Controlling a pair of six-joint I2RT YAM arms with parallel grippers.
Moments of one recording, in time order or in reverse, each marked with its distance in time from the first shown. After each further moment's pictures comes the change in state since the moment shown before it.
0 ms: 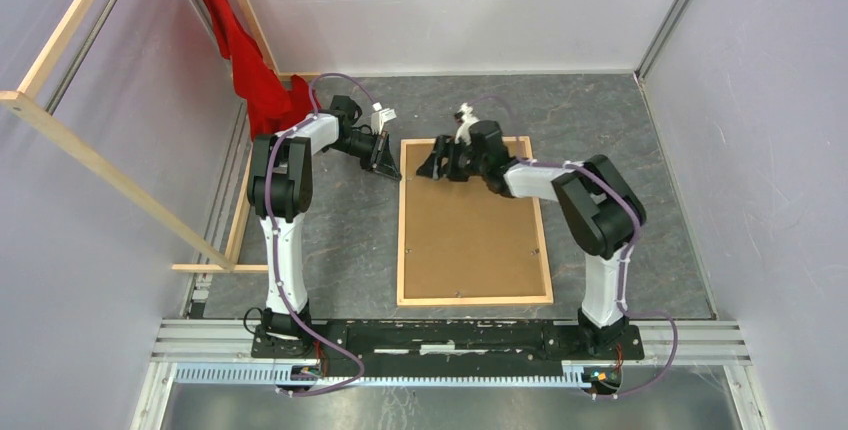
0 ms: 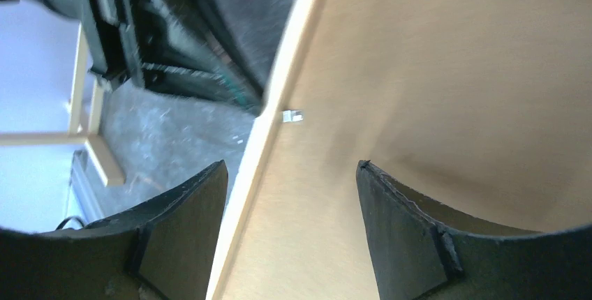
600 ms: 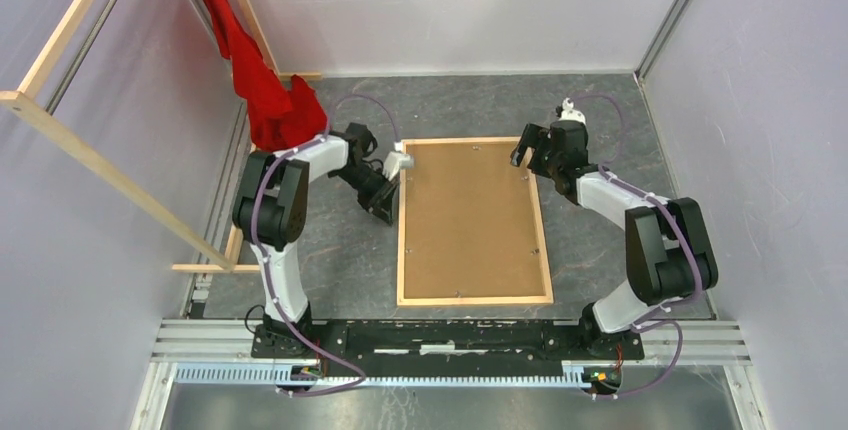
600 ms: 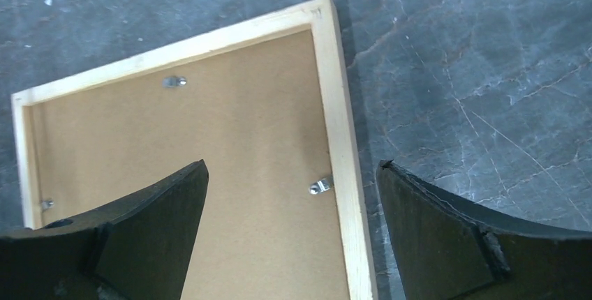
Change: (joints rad) left arm -0.106 -0.259 -0.315 -0.130 -0.251 0.329; right arm -0.359 -0.449 -0.288 -0.253 0.446 -0.161
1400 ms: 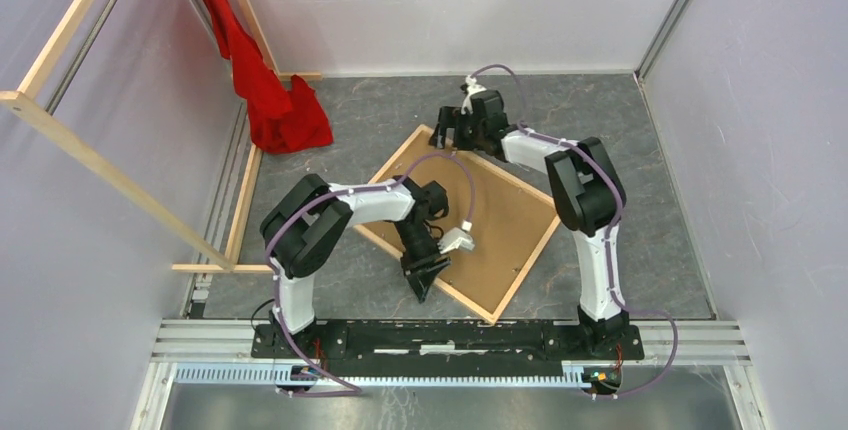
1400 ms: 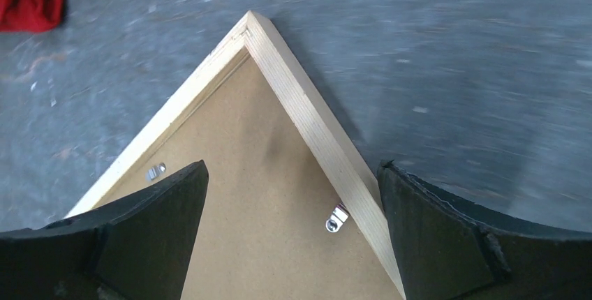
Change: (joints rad) left arm -0.523 -0.086 -0.172 -0.080 0.004 -0.057; right arm 0.219 0.609 0.634 -0.042 -0.270 -0.026
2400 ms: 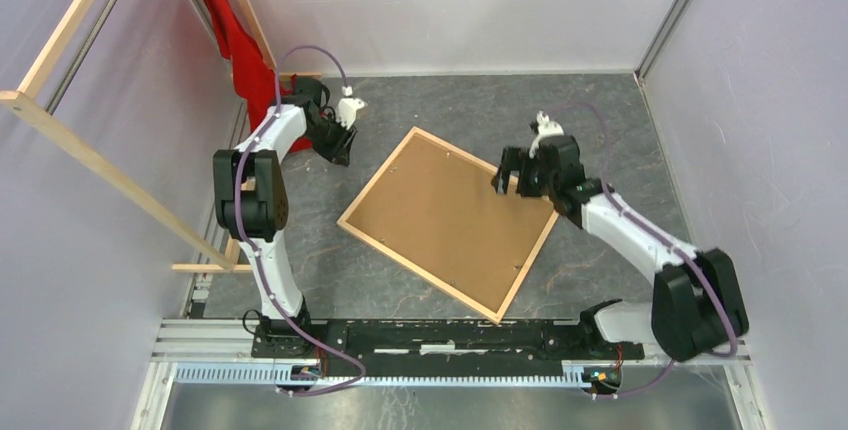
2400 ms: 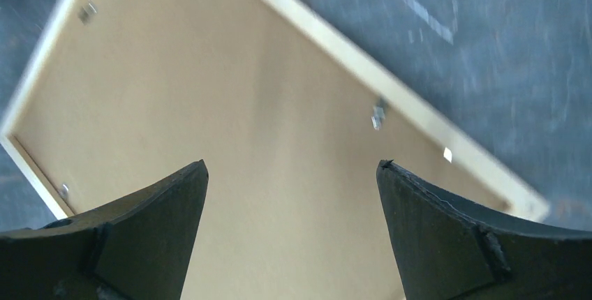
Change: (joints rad) left arm 0.735 0.079 0.460 0.119 -0.295 0.098; right arm -0.070 -0.816 -0.632 -0.196 0.165 -0.059
